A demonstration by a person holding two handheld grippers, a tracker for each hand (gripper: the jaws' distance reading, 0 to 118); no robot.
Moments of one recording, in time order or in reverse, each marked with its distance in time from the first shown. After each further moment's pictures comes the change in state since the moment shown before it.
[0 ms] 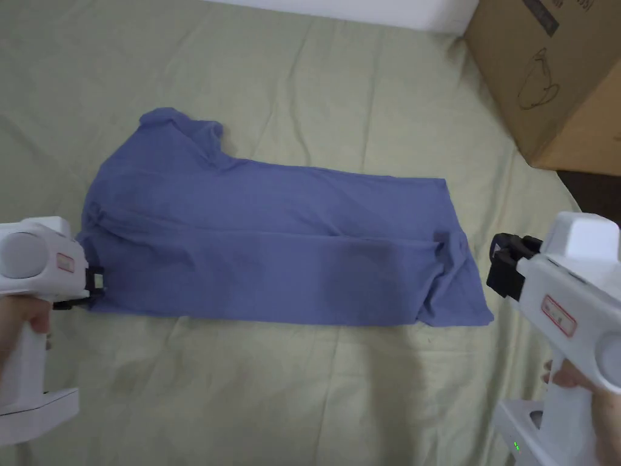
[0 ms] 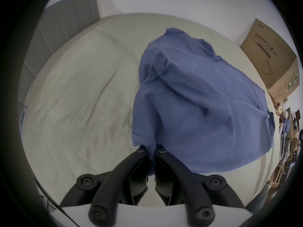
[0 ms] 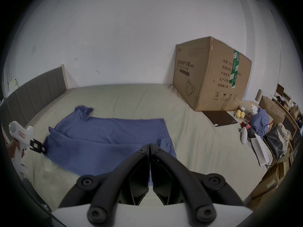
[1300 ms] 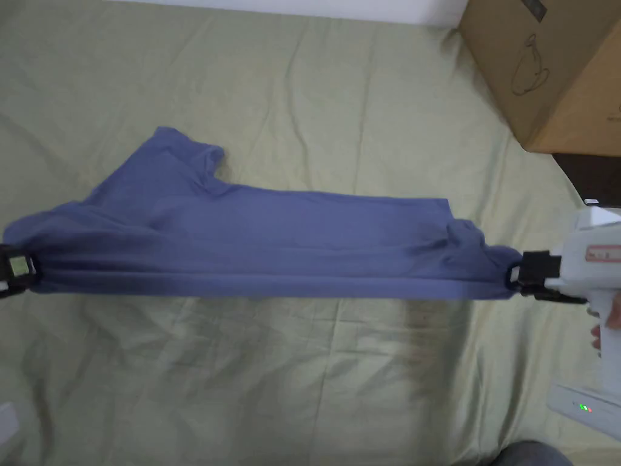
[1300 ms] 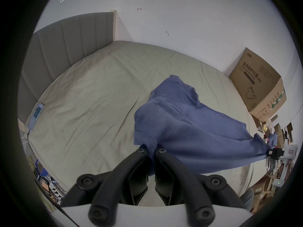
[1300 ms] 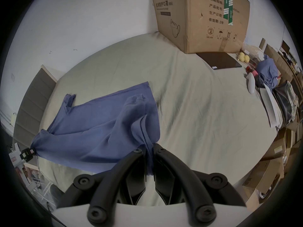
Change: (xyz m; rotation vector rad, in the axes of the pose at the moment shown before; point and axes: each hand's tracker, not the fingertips) left arm -0.040 -0.044 0.127 0.184 -0.058 0.109; right arm 0.086 -0.020 -0.002 -0.430 0.044 -0.308
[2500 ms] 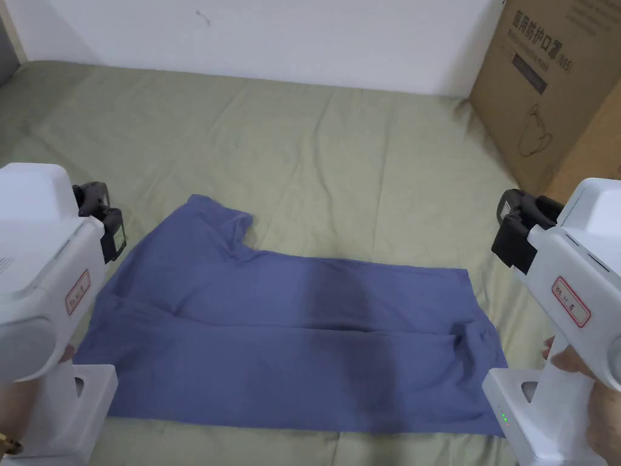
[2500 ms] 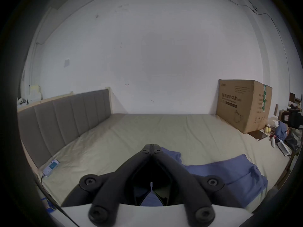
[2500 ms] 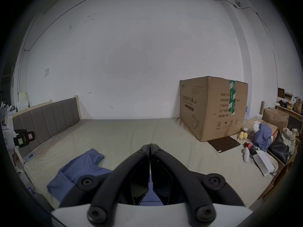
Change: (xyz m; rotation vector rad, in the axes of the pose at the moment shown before) left arm 0.059 -0.028 0.085 0.631 -0.016 -0.235; right arm -0.117 -0.053 0.104 0.792 0.097 0.278
